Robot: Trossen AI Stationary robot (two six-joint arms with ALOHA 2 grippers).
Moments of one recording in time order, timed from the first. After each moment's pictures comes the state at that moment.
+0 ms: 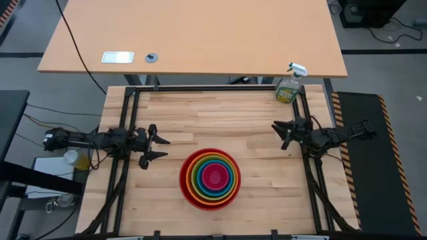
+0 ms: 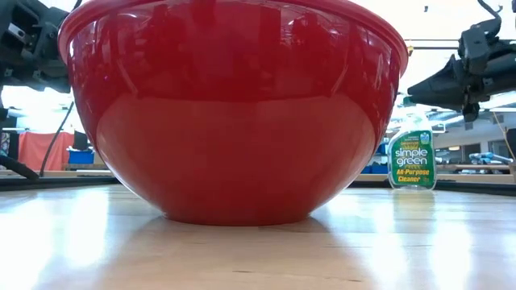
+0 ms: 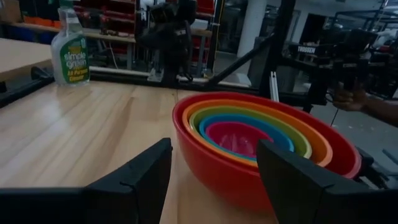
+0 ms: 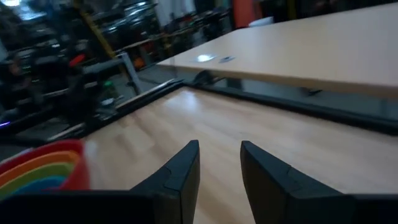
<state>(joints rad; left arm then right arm) -0.08 0.16 0.01 0.13 0.03 -0.14 0.26 0.01 0.09 -0.25 0.81 0.44</state>
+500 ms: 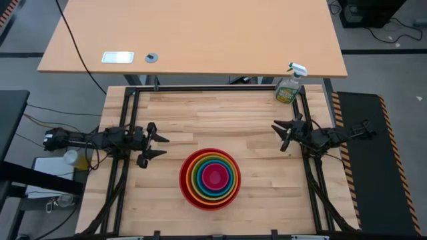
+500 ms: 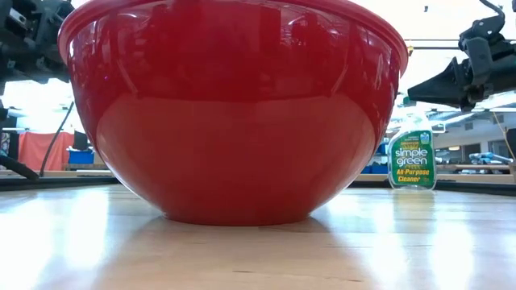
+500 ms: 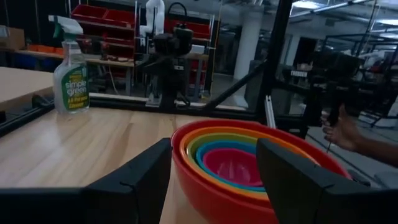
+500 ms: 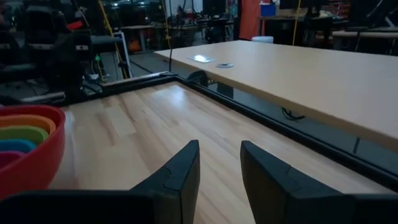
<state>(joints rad) -0.08 0.16 0.01 0.23 0.03 -0.13 0.26 0.01 0.09 -0.24 0.81 0.18</state>
